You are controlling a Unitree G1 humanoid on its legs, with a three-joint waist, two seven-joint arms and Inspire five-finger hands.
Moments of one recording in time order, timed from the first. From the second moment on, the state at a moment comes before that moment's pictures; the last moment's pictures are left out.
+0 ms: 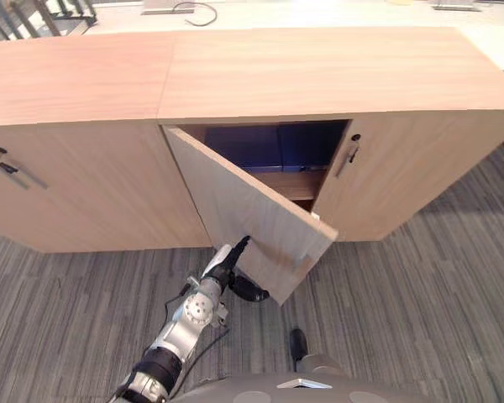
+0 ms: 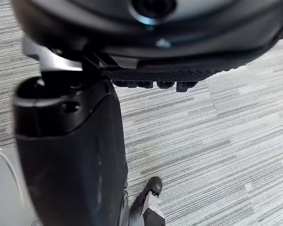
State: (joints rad) left arm -0.10 0.18 -0.36 0.53 0.32 -0.04 -0.01; right arm 0.35 0.03 -0.50 1.14 -0.35 0.03 0.02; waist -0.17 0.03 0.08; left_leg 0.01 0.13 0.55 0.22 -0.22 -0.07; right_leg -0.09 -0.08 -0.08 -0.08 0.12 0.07
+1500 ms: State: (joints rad) left arm 0.13 0.08 0.35 1.14 0.11 -0.02 0.21; right arm 0.23 -0.04 -0.51 1.21 -0.10 0.04 -0.08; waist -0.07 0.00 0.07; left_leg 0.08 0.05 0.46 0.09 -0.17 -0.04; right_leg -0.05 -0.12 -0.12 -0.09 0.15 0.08
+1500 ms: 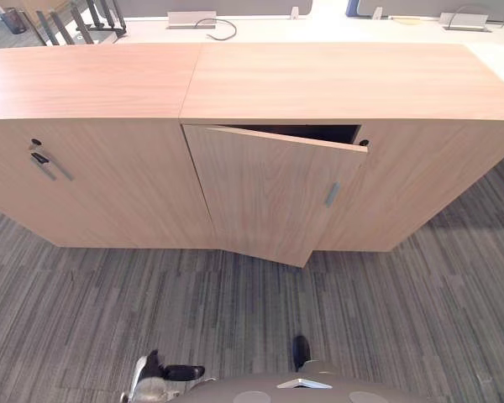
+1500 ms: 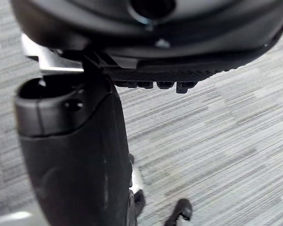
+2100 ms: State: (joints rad) left arm 0.22 -0.02 0.51 1.14 -0.27 -0.05 0.15; right arm 0.20 -0.08 -0.58 1.33 0.03 0.05 -0.10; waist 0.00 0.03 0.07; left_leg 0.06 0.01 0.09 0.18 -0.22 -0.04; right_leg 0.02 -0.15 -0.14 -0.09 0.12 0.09
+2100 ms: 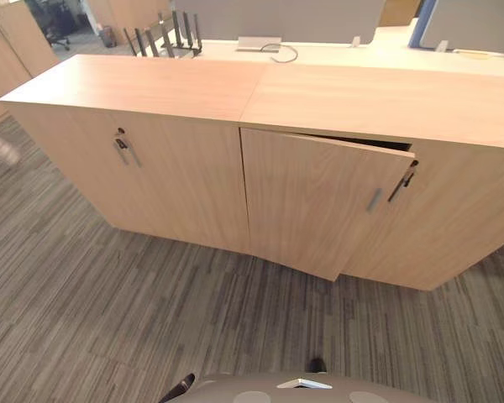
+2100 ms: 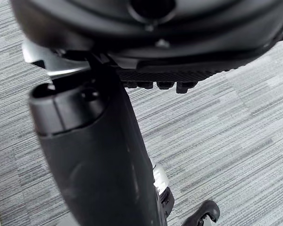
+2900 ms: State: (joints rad) left arm 0.11 0.04 0.28 1.14 -0.21 -0.06 0.03; right arm 0.22 -0.08 -0.38 1.28 0.06 0.04 -0.09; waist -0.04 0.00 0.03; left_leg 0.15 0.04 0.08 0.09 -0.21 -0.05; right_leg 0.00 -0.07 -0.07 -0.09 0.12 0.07
